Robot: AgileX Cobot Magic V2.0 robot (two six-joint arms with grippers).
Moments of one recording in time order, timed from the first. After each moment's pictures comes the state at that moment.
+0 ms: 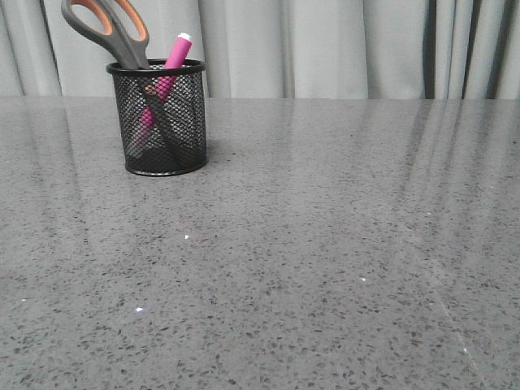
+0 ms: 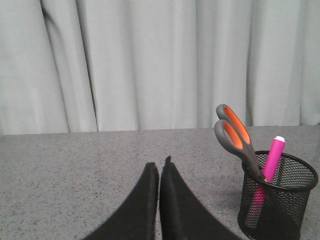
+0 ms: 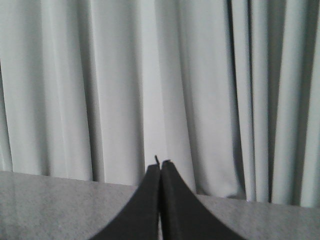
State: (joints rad) left arm -0.18 0.49 -0.40 -0.48 -0.02 0.47; right arm 0.04 0.68 -0.29 -0.19 -0.59 0.18
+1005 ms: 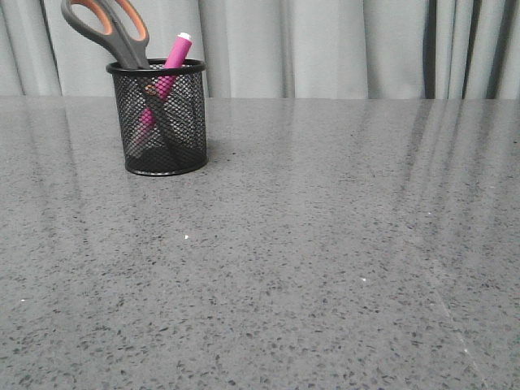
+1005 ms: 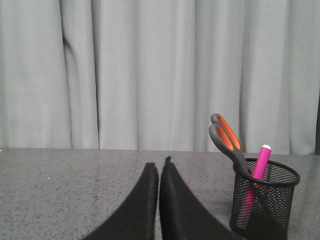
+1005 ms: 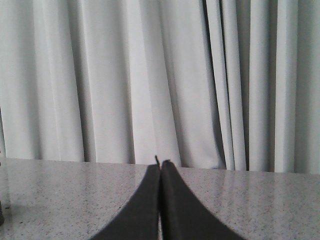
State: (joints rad) left arm -0.18 0.12 -0.19 -0.53 -0.03 0.47; right arm 0.01 0.29 0.01 -0.17 -0.53 0.18
